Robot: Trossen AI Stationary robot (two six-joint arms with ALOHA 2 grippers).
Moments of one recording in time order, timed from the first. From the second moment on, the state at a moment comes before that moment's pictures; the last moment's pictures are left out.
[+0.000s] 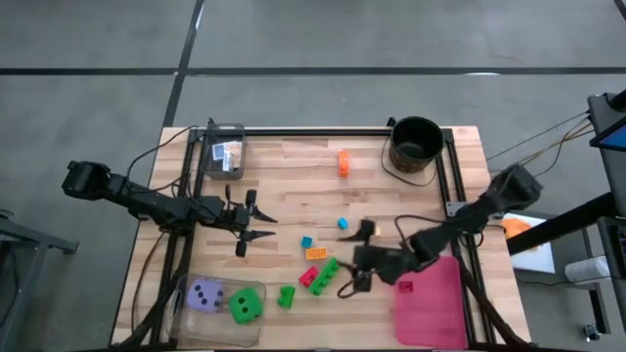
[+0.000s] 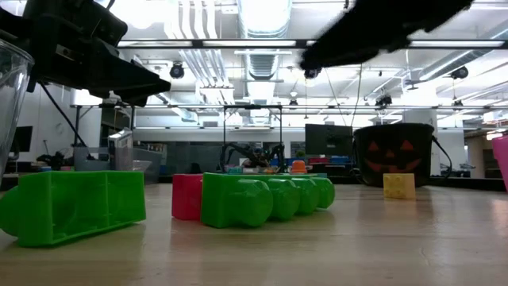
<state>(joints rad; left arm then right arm) -0.14 1.04 0.16 0.68 -0.02 0.06 0.52 1.58 0.85 0.15 0.67 0.17</state>
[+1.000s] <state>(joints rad) -0.14 1.04 0.16 0.67 -0.02 0.06 0.23 1.73 1.00 -0.26 0.36 0.34</state>
